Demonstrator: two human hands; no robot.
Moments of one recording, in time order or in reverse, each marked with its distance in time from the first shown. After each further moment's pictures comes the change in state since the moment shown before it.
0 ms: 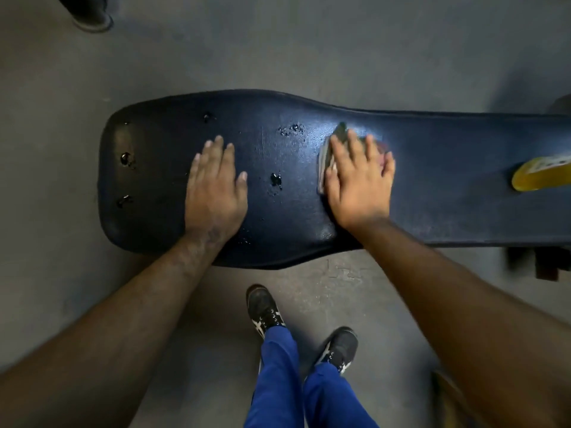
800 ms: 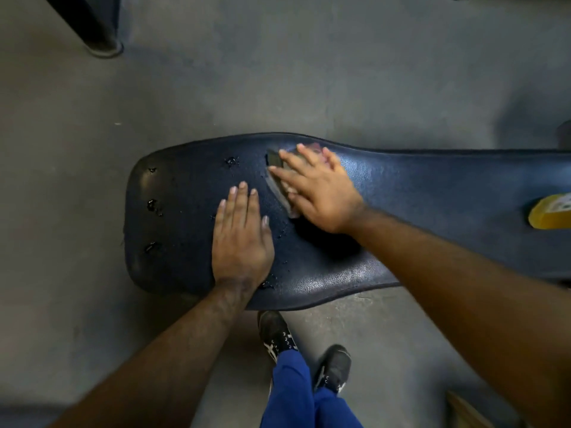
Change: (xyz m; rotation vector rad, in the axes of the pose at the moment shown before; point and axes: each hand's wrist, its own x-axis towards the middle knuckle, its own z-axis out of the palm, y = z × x) left_hand 0.001 -0.002 0.005 0.059 0.030 0.019; right_hand 0.079 -0.061 -0.007 0.075 -0.173 -0.541
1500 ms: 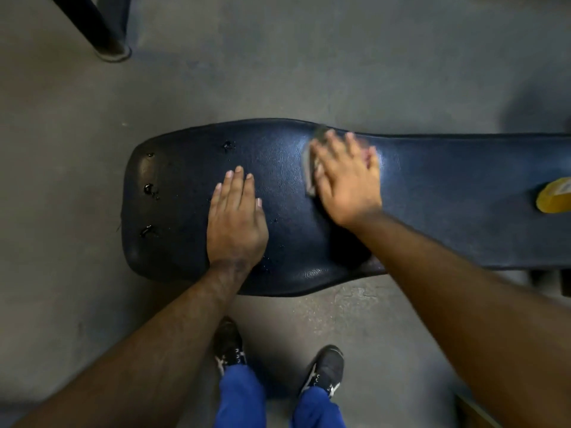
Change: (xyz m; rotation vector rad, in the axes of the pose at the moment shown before) left_hand -0.002 -0.001 0.005 -0.029 0.039 0.000; right_hand -0.036 0.003 0.009 0.063 0.143 0.401
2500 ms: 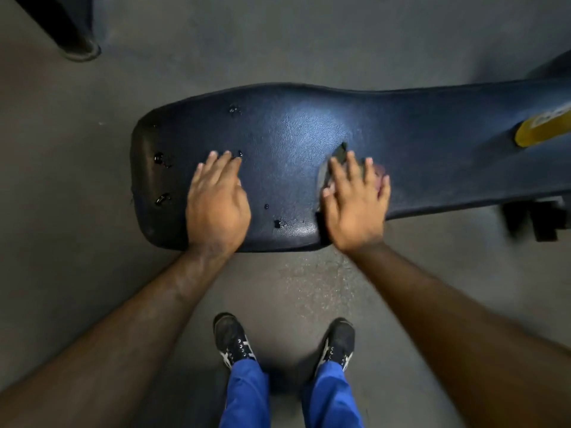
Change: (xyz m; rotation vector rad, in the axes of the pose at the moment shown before) left_hand -0.031 -0.054 -0.040 -0.219 0.066 0.094; right_hand -0.126 -0.053 0.032 -0.023 0.132 0.288
